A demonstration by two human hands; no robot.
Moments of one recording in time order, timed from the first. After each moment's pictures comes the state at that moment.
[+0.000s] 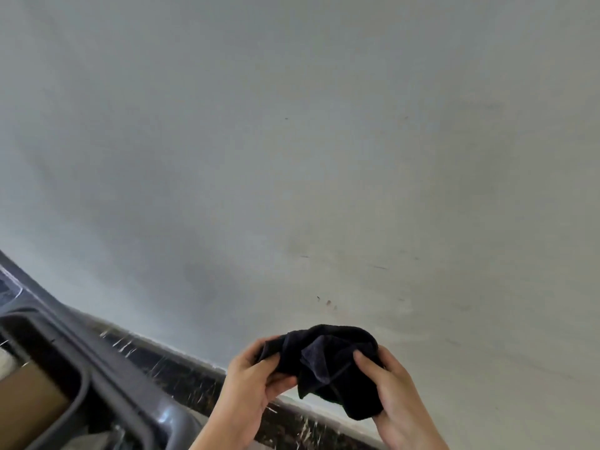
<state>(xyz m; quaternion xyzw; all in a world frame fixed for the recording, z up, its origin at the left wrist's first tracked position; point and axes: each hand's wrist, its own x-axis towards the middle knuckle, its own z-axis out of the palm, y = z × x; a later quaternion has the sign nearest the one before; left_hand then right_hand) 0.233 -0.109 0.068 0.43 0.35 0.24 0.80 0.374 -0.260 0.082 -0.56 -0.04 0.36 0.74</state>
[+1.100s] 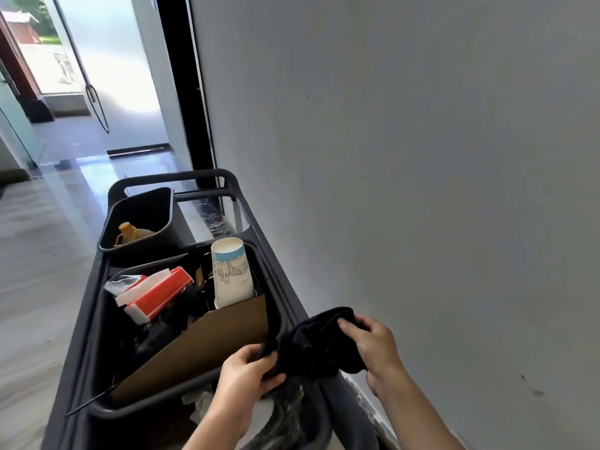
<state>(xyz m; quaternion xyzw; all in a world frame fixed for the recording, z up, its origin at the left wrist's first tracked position) -0.006 0.014 0.022 0.25 0.57 0.45 0.65 0.209 0.030 0.037 -0.63 -0.28 0.49 0.54</state>
